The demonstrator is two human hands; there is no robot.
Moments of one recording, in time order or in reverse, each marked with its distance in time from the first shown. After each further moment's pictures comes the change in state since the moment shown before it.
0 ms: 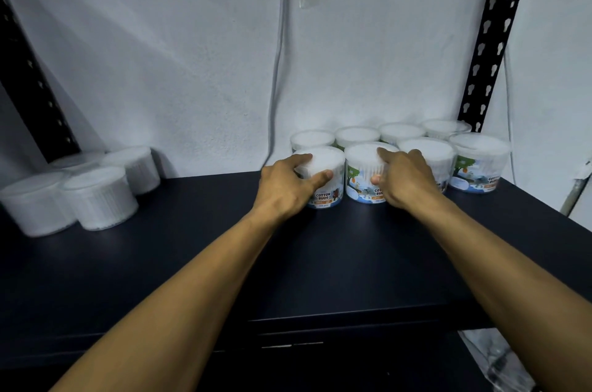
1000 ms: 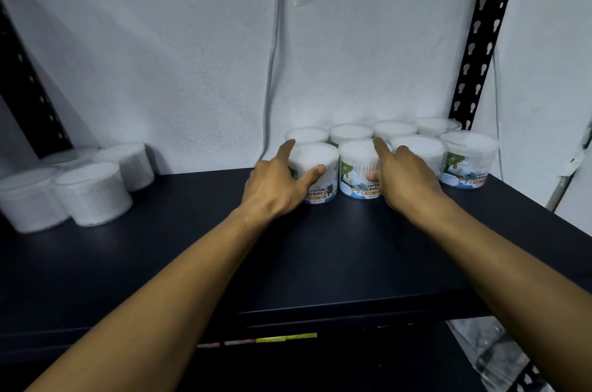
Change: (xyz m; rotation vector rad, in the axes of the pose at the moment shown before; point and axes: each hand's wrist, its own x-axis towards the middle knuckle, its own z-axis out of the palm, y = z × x) left_hand 0.001 -0.007 -0.004 0.272 -0.005 0.043; right_hand -0.001 0.016 0.011 -0.191 0.154 -0.159
